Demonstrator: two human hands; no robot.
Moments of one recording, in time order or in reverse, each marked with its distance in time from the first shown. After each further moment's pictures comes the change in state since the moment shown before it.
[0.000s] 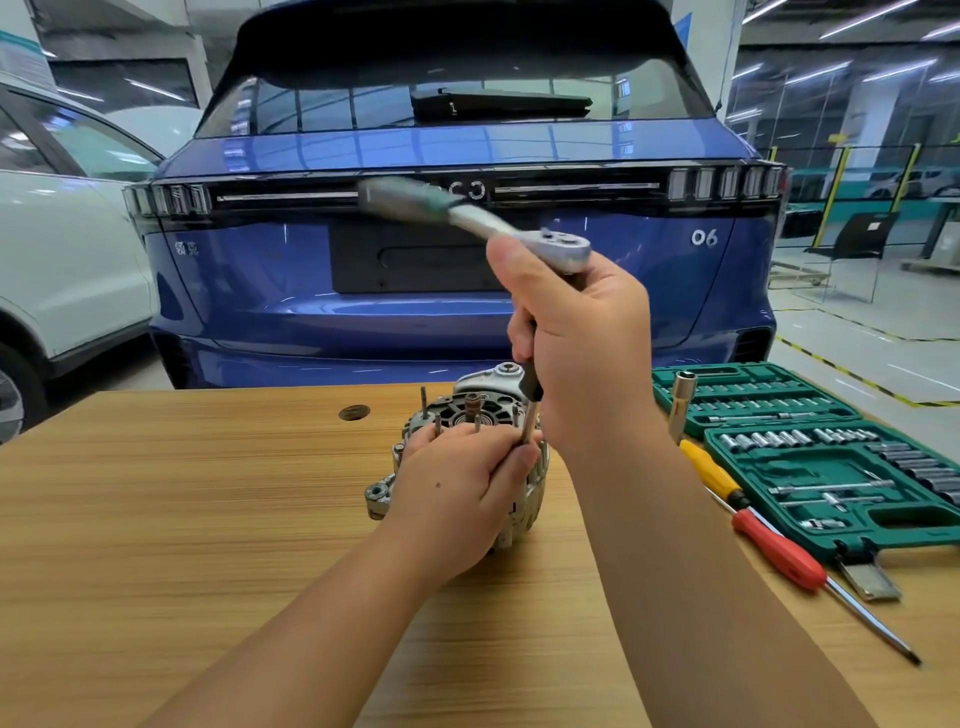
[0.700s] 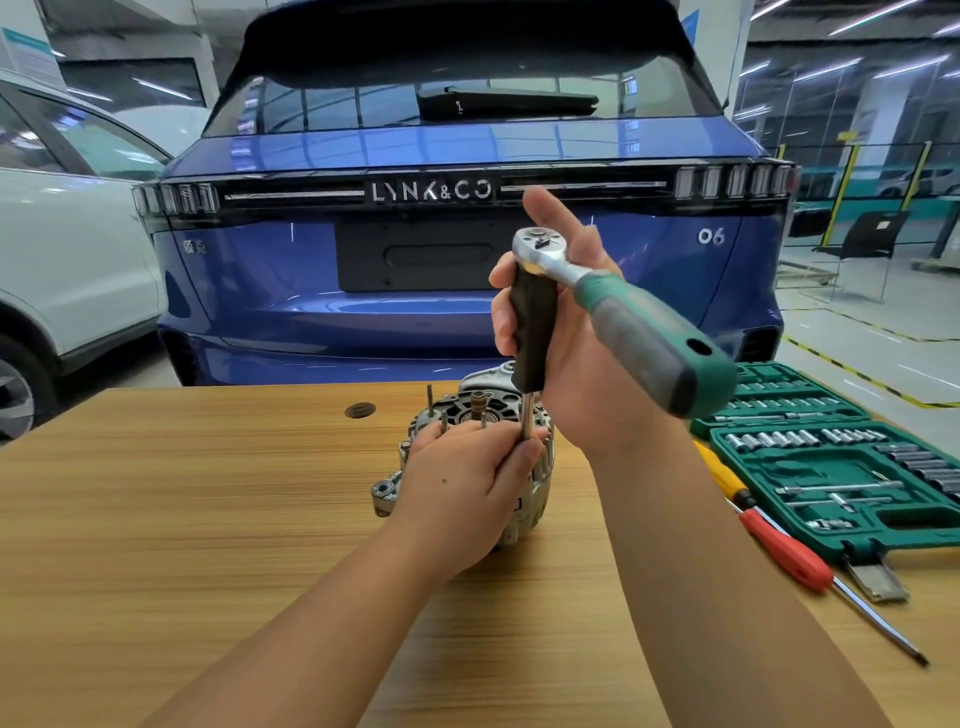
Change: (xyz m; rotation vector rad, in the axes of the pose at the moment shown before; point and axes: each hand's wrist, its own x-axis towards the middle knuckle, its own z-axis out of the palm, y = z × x) left_hand 0.000 0.001 0.000 -0.033 0.030 -0.020; right_hand 0.012 0.009 -0.012 0.375 -0.264 0.131
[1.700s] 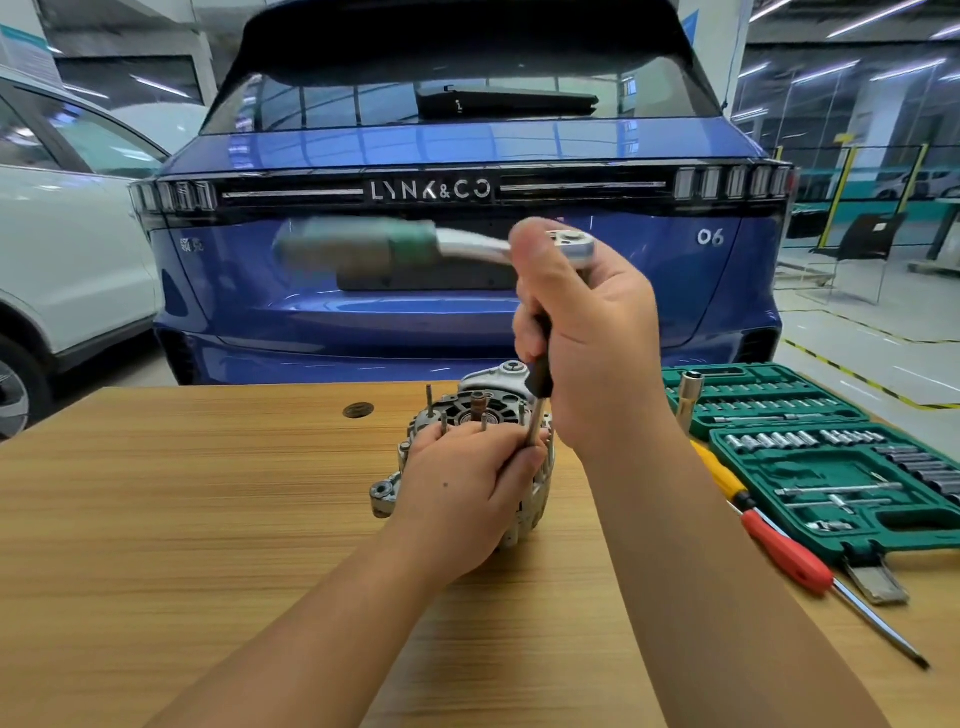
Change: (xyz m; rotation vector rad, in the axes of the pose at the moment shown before) left_hand -0.001 -0.001 0.000 0.019 -0.006 0.010; right_hand -0.008 -0.001 0.016 -0.309 0.197 -0.123
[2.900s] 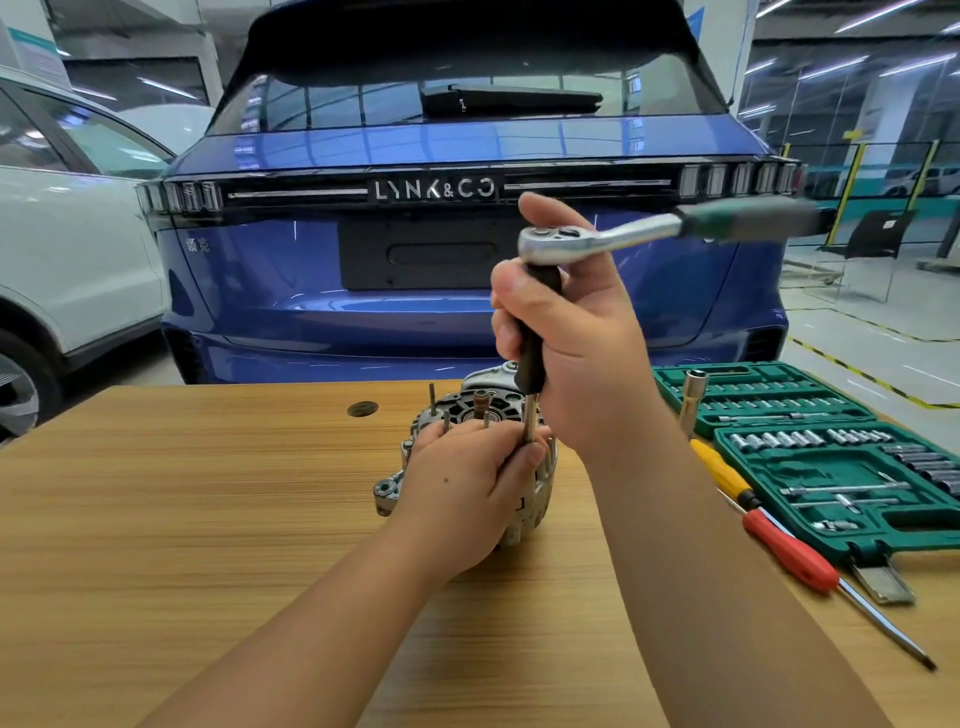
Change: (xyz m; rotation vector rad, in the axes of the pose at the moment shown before) left_hand 0.000 0.003 -0.004 -0.031 -0.032 -0.021; right_hand 0.000 0.003 -0.003 0.080 -0.159 -0.038
